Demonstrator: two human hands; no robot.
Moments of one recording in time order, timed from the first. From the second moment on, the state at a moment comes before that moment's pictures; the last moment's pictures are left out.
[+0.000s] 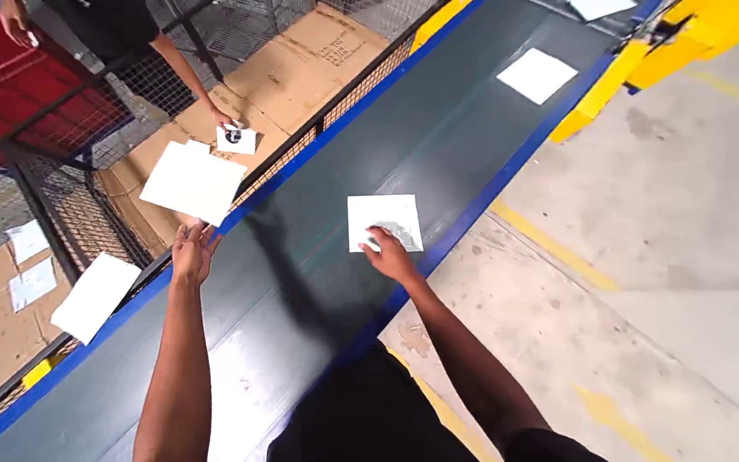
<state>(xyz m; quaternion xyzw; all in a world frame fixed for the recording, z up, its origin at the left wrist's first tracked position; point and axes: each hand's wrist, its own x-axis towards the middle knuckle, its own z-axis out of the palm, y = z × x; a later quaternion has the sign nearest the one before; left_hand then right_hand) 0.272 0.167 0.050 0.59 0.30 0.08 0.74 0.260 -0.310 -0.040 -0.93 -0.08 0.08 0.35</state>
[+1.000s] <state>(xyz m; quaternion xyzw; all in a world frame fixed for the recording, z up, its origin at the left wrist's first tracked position) 0.259 0.133 0.067 0.56 0.28 -0.01 0.78 0.289 -0.323 -0.027 -0.88 -0.02 0.06 0.47</state>
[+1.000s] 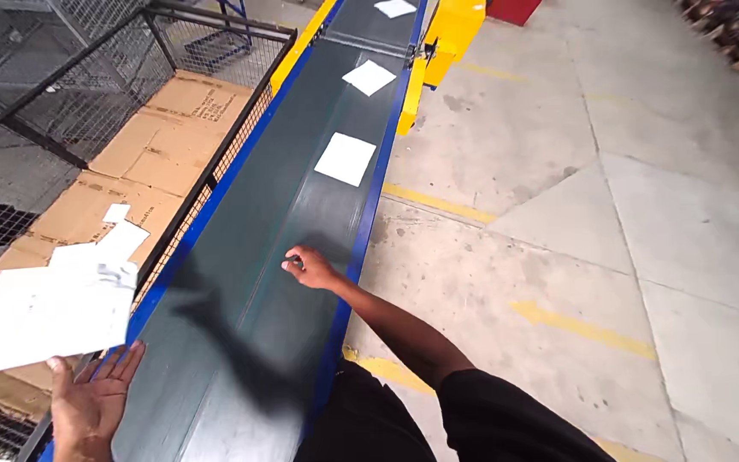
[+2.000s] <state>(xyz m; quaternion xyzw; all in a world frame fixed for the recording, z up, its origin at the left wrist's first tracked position) 0.052 -0.024 -0.034 0.79 0.37 -0.22 0.45 0.082 -0.206 -0.092 -0.87 -0.41 0.05 0.28</state>
